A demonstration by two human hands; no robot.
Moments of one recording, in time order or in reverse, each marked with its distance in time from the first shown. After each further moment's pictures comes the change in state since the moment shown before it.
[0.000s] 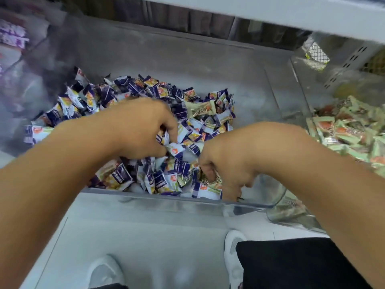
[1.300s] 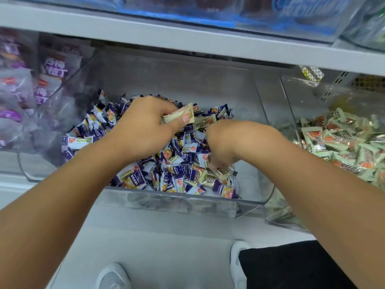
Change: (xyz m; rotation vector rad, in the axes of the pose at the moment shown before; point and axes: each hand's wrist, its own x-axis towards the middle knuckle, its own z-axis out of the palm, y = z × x) left_hand -0.018 0.022 -0.009 -0.402 0.470 -0.144; right_hand 0.009 0.002 -0.016 -0.007 0.258 0.220
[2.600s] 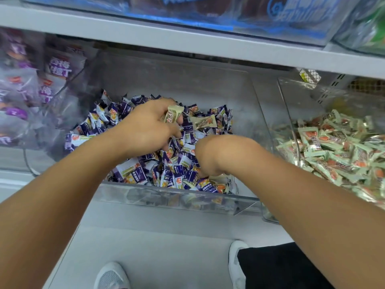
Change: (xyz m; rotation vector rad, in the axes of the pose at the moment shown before) left_hand 0.000 0.004 -0.002 -0.306 -0.180 -0.255; right_hand -0.003 -0.026 0.013 -0.005 -0.088 -0.045
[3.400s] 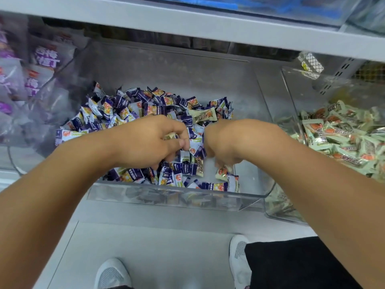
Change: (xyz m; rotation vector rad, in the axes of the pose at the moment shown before) left_hand -0.013 -0.005 0.000 0.288 -0.353 0.068; right_hand -0.008 0.020 -0.005 -0.052 0.018 -0.028
